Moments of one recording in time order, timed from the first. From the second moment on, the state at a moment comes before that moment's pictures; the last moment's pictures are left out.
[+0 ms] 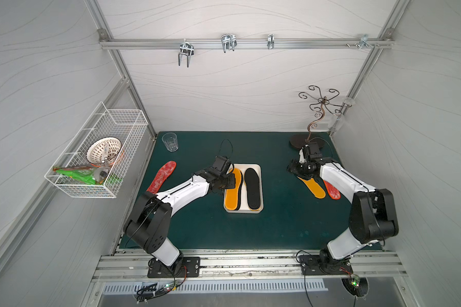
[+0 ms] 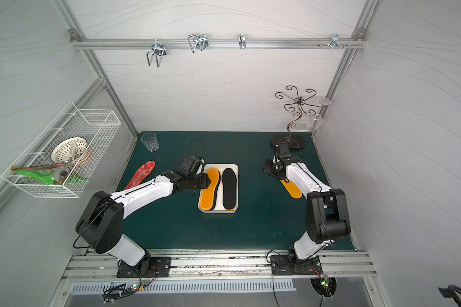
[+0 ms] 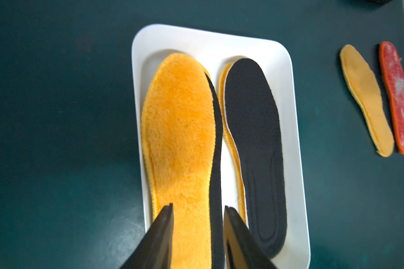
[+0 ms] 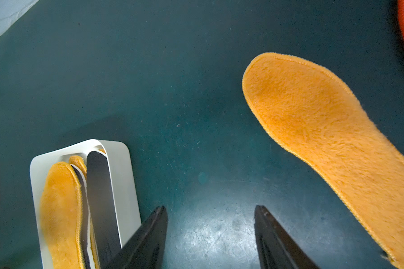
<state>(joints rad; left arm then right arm) -0.56 1.60 1.06 -0.42 0.02 -0.54 0.22 1.59 1.12 -0.53 -0.13 0.48</state>
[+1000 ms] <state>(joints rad) -0.60 1.75 1.12 -0.45 -0.08 -0.60 0.21 1.62 1.17 -0.58 -0.09 0.48</state>
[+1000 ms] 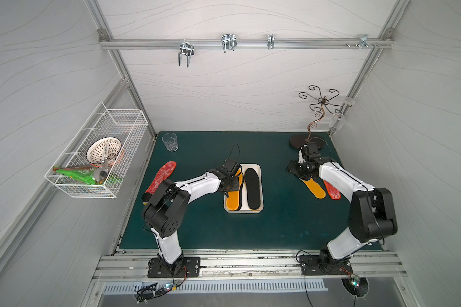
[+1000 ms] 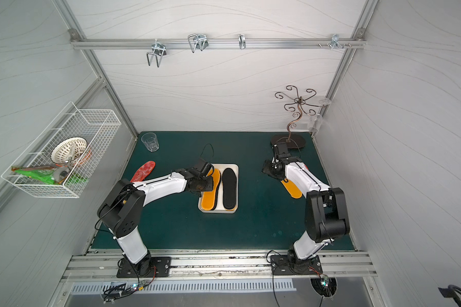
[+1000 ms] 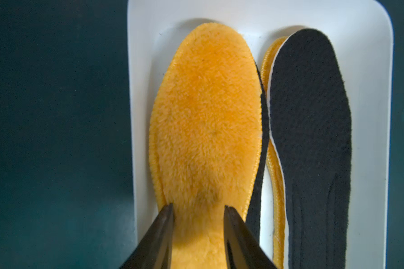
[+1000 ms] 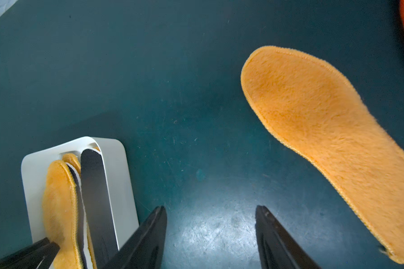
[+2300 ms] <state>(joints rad) -0.60 1.61 1.13 -0.46 -0.06 -0.58 0.32 1.63 0.89 -0.31 -0.47 0.84</state>
